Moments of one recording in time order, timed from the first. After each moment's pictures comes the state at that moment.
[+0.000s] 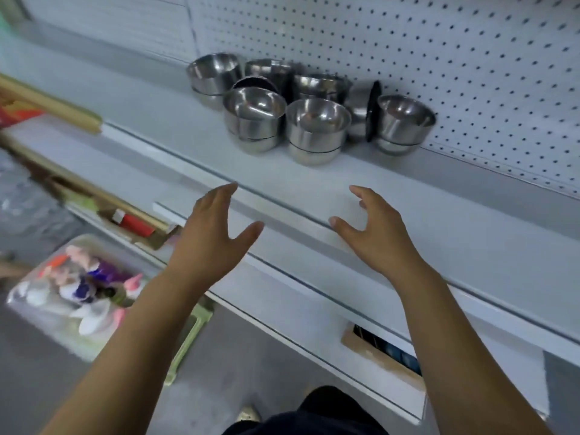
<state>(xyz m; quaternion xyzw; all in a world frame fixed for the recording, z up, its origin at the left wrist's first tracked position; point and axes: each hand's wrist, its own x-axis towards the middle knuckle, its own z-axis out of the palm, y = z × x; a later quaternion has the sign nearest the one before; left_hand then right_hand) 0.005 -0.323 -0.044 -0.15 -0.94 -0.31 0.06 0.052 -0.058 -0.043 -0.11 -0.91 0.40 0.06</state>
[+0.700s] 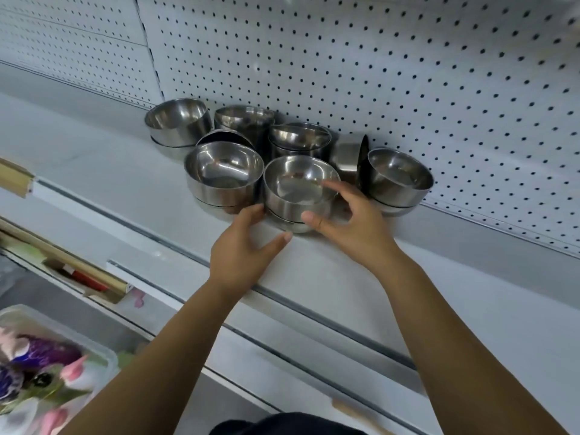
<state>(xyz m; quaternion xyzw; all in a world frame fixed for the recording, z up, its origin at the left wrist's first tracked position) -0.147 -0.222 -0.086 -0.12 -0.88 -0.46 0.04 -0.099 -0.017 -0.034 -0.05 -0.88 0.45 0.10</state>
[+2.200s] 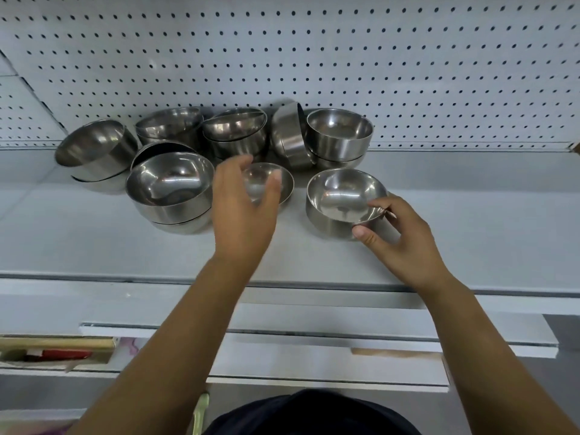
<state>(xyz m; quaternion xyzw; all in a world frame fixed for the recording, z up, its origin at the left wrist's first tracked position) -0.151 -0.186 -0.028 -0.27 -0.81 -0.52 0.11 0.021 -0.002 -0.085 -0.21 -0.83 0.44 0.28</state>
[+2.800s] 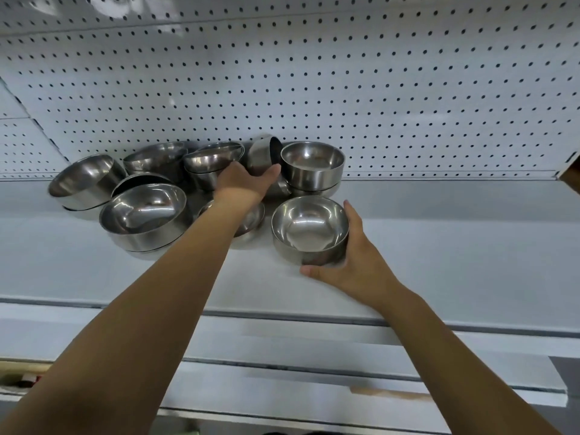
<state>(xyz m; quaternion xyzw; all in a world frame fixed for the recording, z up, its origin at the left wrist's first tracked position) -0.220 -0.085 -0.004 -0.18 -0.91 -0.38 -0.07 0.004 0.023 -0.088 -0.17 -0.85 0.48 0.15</state>
